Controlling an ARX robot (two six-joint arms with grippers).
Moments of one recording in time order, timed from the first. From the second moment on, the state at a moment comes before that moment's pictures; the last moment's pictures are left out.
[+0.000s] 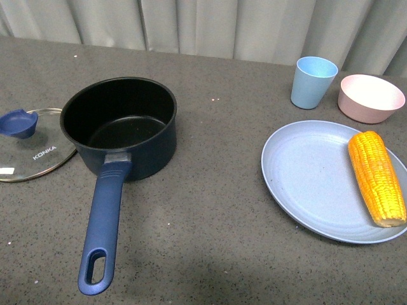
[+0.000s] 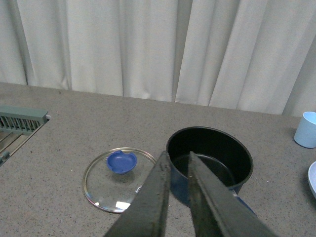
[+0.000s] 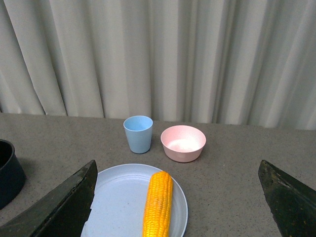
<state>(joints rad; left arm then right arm) 0.00 0.01 0.02 0.00 0.00 -0.01 0.00 0.00 0.01 0.00 0.00 0.00</state>
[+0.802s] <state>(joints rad) 0.00 0.00 0.02 0.00 0.00 0.00 -0.02 0.15 0.10 -0.22 -0.13 -0.10</state>
